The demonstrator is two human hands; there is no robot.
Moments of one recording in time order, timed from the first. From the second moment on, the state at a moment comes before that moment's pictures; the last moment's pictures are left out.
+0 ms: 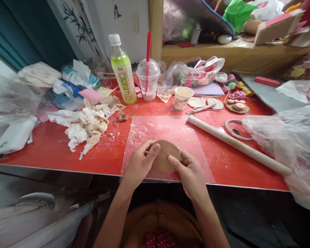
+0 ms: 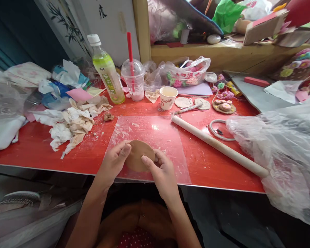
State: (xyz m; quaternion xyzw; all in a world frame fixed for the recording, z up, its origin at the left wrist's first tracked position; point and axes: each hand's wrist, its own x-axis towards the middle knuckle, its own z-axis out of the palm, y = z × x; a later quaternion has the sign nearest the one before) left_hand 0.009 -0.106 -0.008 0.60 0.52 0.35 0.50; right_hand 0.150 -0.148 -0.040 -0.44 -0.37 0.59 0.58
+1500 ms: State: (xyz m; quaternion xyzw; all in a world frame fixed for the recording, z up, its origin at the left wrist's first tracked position) left_hand 0.005 -0.100 0.000 0.64 0.51 0.31 0.48; right_hand 0.152 -0.147 -0.036 -0.47 -0.40 0.57 0.54
